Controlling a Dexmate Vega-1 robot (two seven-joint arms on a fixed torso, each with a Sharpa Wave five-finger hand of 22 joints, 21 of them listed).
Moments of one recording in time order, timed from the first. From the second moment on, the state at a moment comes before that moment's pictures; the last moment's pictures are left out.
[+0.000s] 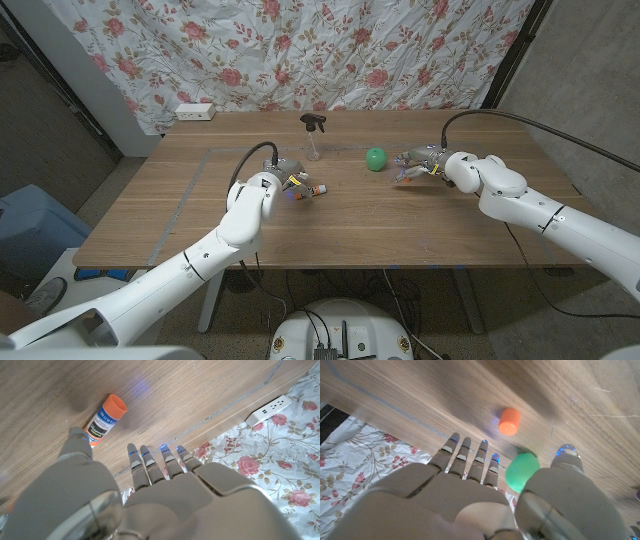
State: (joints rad) left arm 0.86 0.67 0.70 -2.06 1.17 0.68 -0.54; left_hand 0.61 -0.06 0.21 -0.11 0.18 0.47 -0.14 0.17 0.18 0.36 -0.16 0.18 0.19 0.22 -0.04 0.17 0.17 0.06 0.06 0.18 0.17; right arm -0.67 -0.91 -0.70 -1.78 -0.65 -0.33 0.34; right_hand 0.58 -0.09 0.08 -0.04 0.29 0.21 -0.16 0.20 0.19 0.36 -0.04 0.18 0.36 0.19 0.03 0.32 0.32 0.30 0.08 0.19 0.16
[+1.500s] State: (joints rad) left arm 1.01 0.74 0.43 -1.94 0.27 0.48 0.16; left_hand 0.53 0.08 0.26 -0.08 0.18 0.37 -0.09 0.17 0.18 0.24 -0.10 0.18 0.18 0.15 -0.04 0.17 0.17 0.07 0.03 0.18 0.16; right arm -0.77 -0.83 -0.53 -1.65 -0.05 -0.11 0.01; right_hand 0.36 -0.01 0.04 0.04 0.28 0.09 -0.07 0.18 0.18 0.18 -0.03 0.18 0.25 0.06 0.01 0.23 0.28 0.26 0.02 0.19 0.16
